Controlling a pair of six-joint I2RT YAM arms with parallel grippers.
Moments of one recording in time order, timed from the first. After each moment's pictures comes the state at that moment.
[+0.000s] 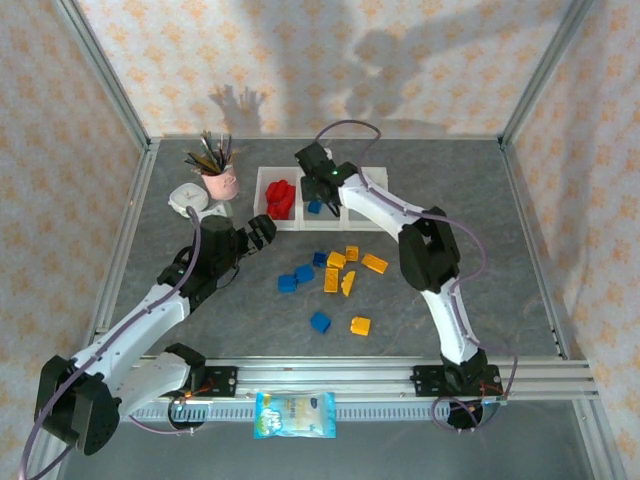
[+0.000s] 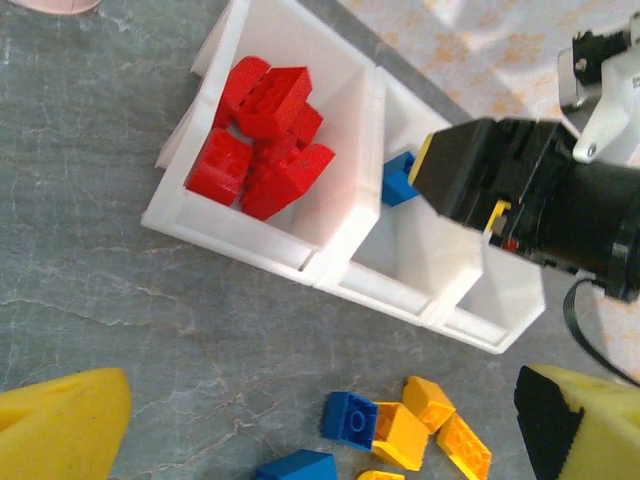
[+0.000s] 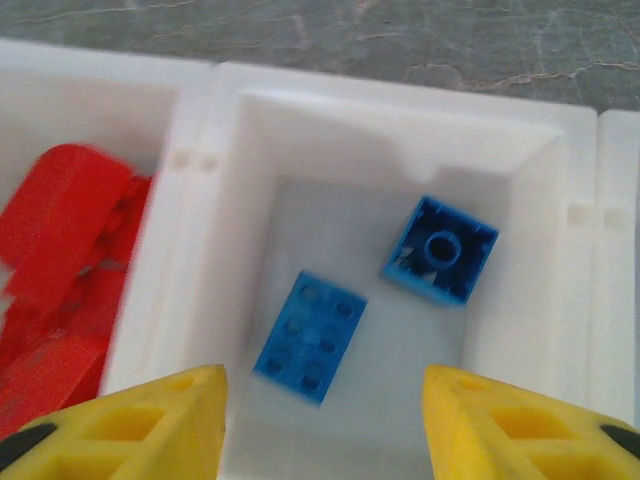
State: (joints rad) left arm -0.38 0.97 0.64 -0.20 -0.06 -0.85; right arm 0.68 2.21 1.95 -0.68 0.25 0.43
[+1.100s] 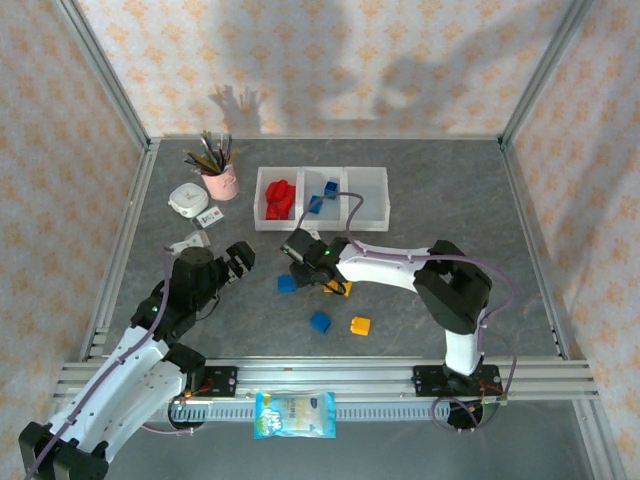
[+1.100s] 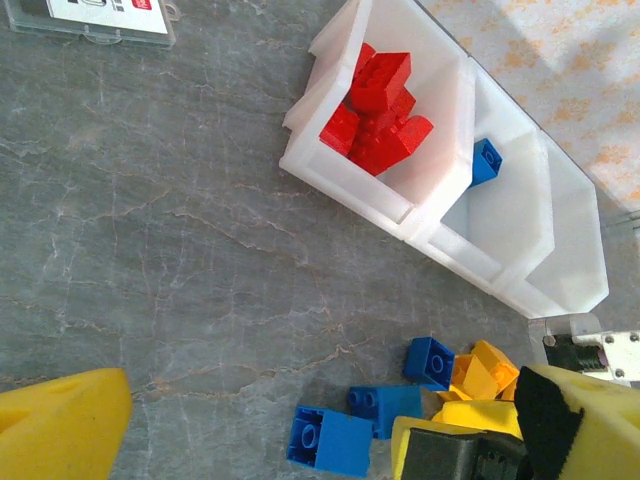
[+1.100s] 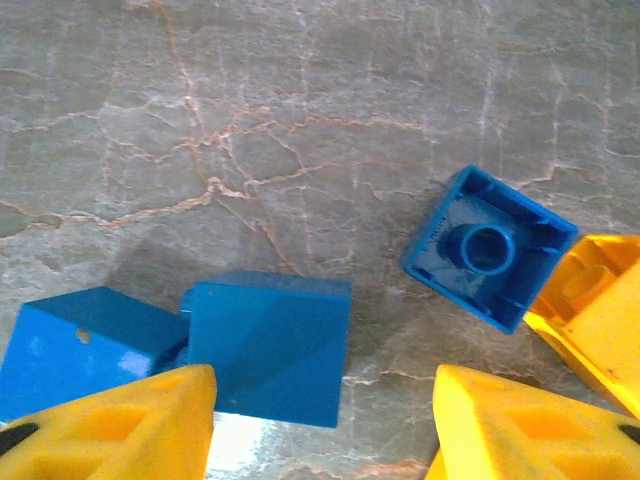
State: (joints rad) left arm -0.38 0.63 0.51 -0.49 -0.15 -0.90; right arm 0.99 1.87 1.27 -0.53 0.17 0.59
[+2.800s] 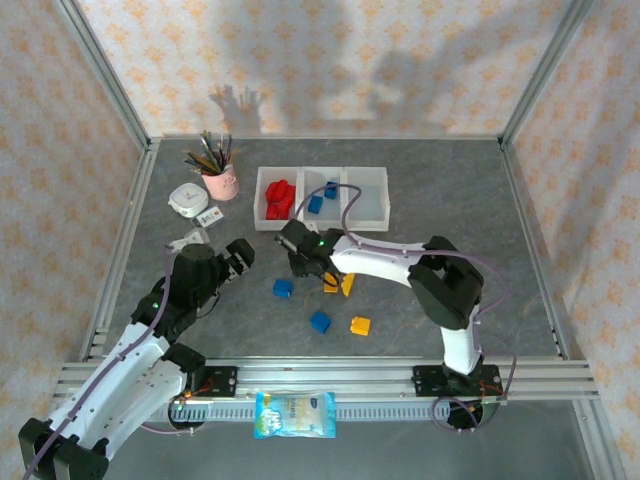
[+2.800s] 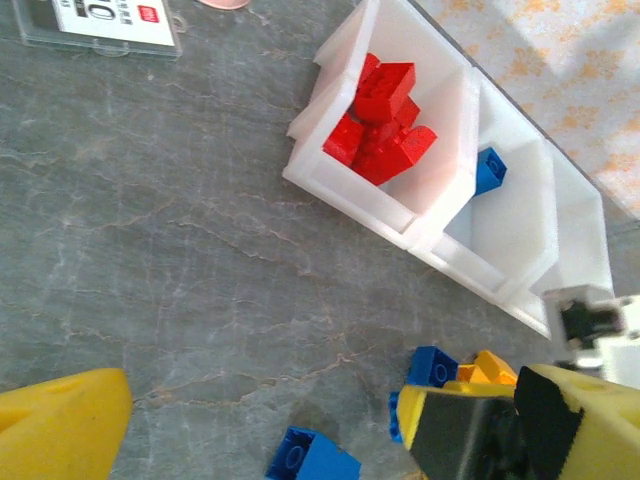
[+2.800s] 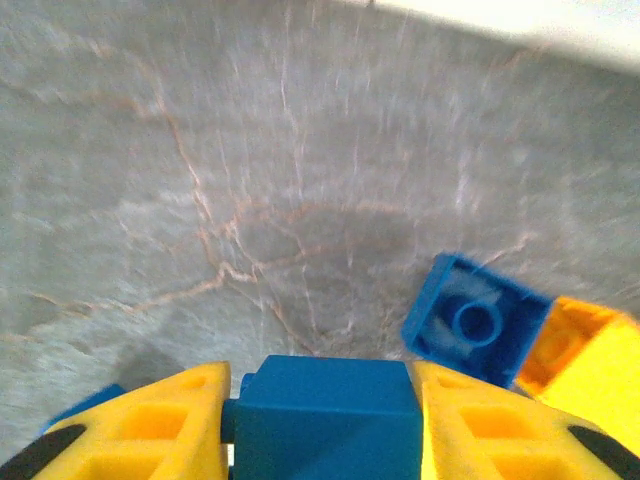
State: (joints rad) left arm -0.38 0.67 0.55 -0.48 -0.16 -0.90; right arm 0.95 1.91 1.39 -0.59 0.21 0.62
